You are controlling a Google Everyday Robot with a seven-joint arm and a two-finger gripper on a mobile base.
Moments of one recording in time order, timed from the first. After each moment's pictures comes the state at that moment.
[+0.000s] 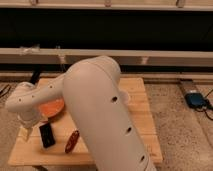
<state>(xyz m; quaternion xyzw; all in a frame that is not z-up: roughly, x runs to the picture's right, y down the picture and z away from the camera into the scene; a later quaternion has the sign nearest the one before) -0.367 0.208 0.746 -0.37 0.01 0.26 0.89</state>
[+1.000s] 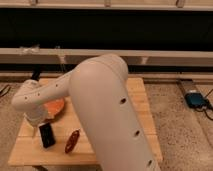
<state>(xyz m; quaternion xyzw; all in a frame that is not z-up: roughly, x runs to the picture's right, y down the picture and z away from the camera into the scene) -0.318 0.188 0.751 -0.35 0.04 0.29 0.89</state>
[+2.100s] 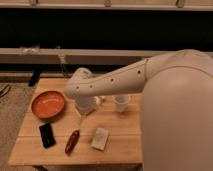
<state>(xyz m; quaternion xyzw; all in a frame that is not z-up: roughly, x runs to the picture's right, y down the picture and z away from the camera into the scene) -0.070 0.124 0.746 -0.27 0.14 0.40 0.87</state>
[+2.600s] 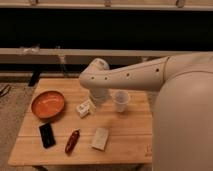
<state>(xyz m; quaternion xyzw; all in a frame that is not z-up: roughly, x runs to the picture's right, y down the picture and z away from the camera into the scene) -0.008 0.092 0.753 -0.25 0.17 0.41 0.86</state>
